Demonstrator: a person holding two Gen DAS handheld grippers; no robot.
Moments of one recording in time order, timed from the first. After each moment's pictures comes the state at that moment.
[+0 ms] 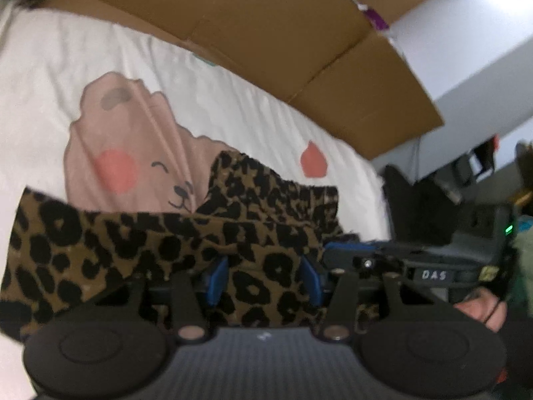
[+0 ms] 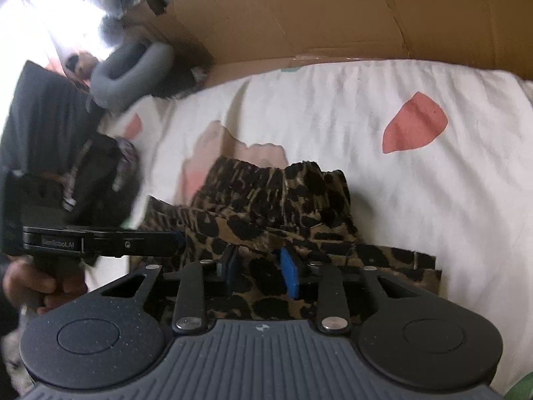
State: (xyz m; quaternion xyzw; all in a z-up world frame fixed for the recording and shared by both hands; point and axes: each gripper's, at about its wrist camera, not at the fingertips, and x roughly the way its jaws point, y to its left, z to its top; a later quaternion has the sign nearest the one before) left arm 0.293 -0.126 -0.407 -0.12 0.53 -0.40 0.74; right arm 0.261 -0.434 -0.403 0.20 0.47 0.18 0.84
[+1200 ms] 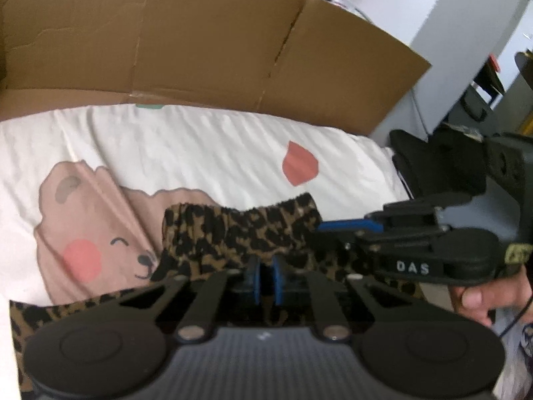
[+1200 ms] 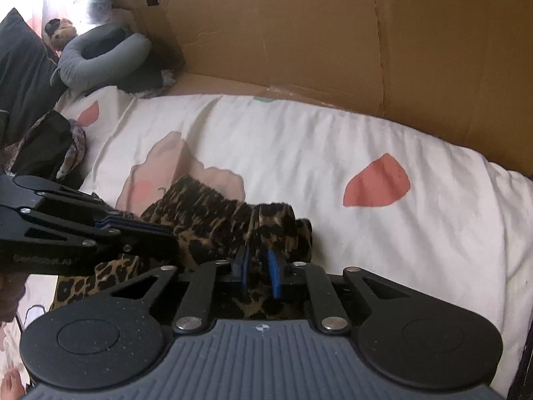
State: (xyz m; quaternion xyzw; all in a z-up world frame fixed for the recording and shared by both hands) left arm 0.284 -0.196 -0.391 0.04 0.46 -0.42 0.78; right arm 0.267 -0.415 -0.389 0.07 0.43 0.10 0.89
